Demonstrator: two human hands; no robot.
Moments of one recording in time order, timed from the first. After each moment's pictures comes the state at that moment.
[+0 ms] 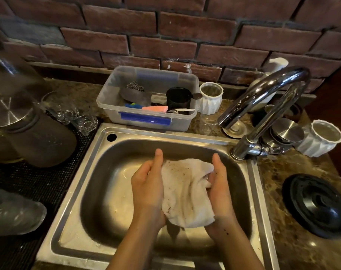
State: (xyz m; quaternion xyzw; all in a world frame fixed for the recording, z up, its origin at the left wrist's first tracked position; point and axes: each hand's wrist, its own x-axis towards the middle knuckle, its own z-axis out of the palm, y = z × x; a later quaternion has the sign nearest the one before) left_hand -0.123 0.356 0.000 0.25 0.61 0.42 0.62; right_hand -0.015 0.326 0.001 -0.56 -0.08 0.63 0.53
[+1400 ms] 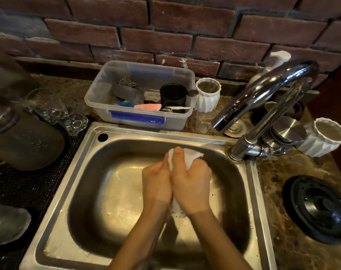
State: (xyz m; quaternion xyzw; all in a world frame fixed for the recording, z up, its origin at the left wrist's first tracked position) left_hand -0.091 0.380 -0.040 0.37 0.62 0.37 0.58; right_hand -0.031 0.361 -0.023 -0.72 -0.34 0.34 0.50
